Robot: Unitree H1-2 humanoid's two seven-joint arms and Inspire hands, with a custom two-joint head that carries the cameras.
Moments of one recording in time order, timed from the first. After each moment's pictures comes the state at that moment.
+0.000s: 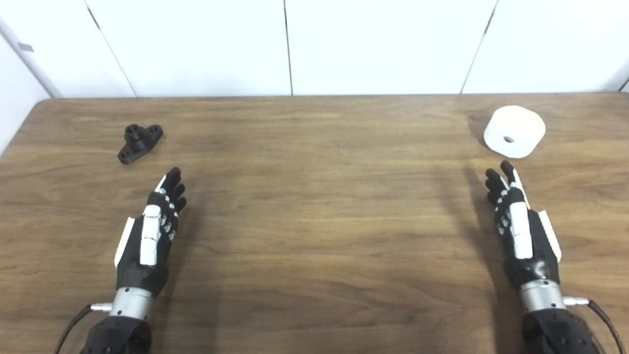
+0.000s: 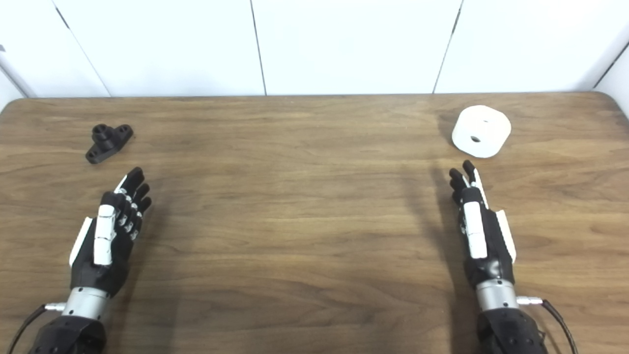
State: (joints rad) left arm 0.18 0.17 0.18 -0.23 -0.23 0.02 -0.16; right arm 0.14 -0.12 -0.13 -0.20 0.05 0.04 0.06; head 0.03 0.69
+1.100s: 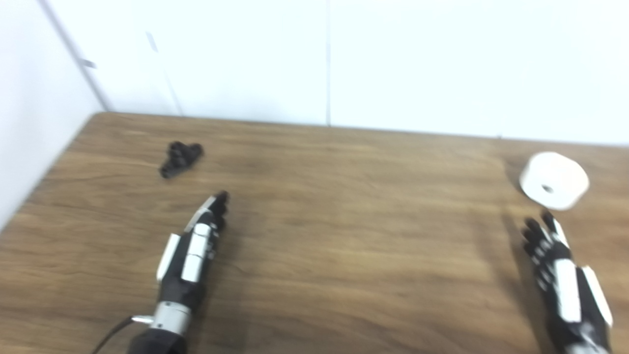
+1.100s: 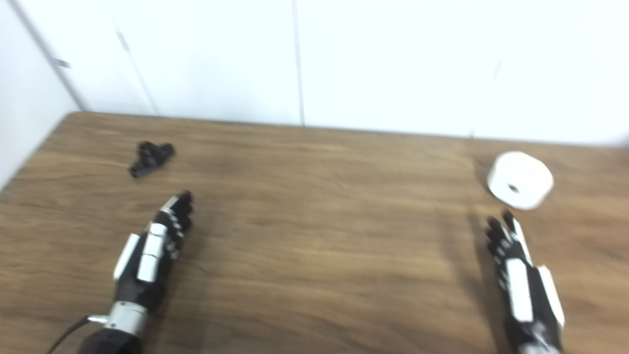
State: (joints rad) left arm 0.19 0.12 0.15 -0.22 -0.18 0.00 -0.13; right arm 0.14 -0.19 -0.13 -0.14 0.10 -0.05 0.09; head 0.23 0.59
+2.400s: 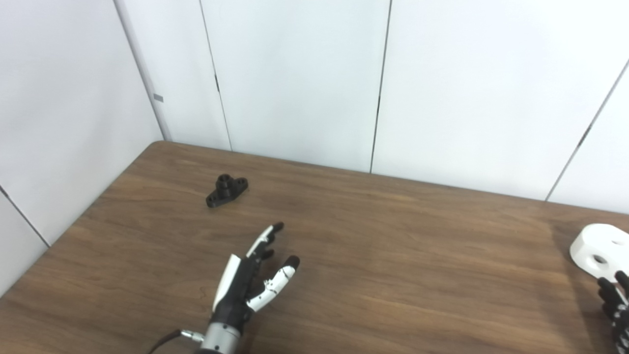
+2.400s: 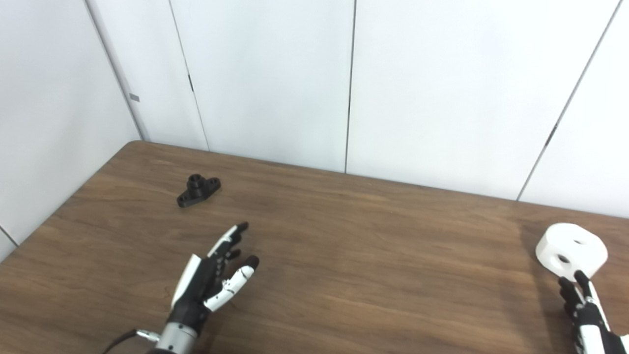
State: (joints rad) left arm 0.15 0.10 0.06 -0.29 0.27 0.06 0.04; right arm 0.04 -0.29 -0.17 0.03 0.12 -0.13 0.15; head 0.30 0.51
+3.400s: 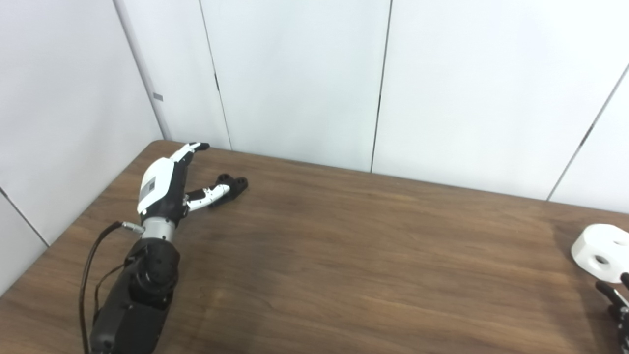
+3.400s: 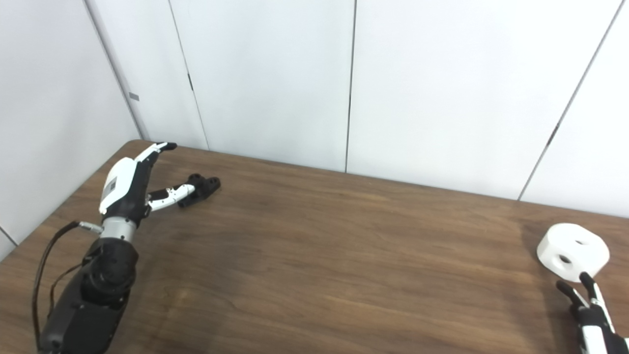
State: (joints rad) left arm -0.22 0.44 0.16 0.06 0.57 0.18 0.15; right arm 0.05 -0.28 -0.17 0.01 0.09 -0.11 0.12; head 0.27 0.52
